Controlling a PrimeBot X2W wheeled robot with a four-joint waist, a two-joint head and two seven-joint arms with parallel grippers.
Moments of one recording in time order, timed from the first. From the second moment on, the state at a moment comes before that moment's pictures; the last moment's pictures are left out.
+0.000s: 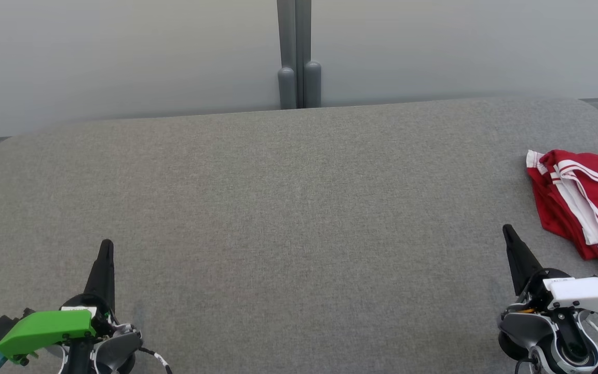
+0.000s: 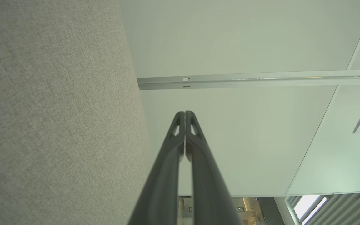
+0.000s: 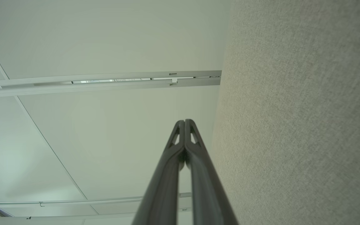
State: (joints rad) left arm -0.10 0.05 0.10 0.24 -1.61 -0.13 0.10; right arm -0.12 -0.05 -0.12 0.26 1.61 0.13 0.13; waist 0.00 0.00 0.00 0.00
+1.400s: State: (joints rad) left arm -0.10 0.05 0.10 0.24 -1.61 -0.13 0.10; right arm -0.12 -0.05 -0.12 0.26 1.61 0.13 0.13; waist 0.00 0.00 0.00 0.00
